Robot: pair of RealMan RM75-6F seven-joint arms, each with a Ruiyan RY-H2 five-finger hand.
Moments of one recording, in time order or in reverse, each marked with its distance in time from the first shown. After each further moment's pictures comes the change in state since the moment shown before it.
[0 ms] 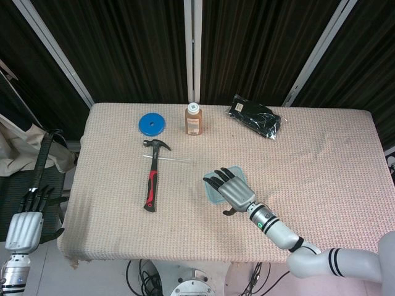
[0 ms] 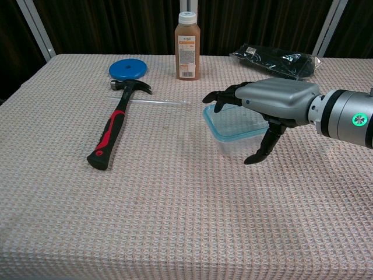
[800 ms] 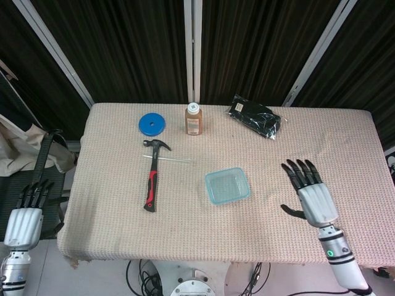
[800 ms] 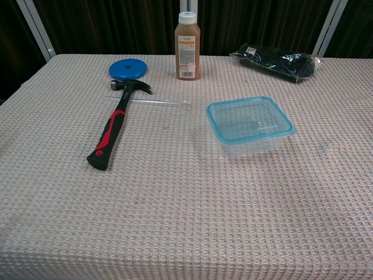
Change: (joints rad) left arm -0.013 -0.008 -0.024 0.010 0.035 0.044 0.042; right arm -0.448 0.227 -0.127 -0.050 -0.337 0.684 0.210
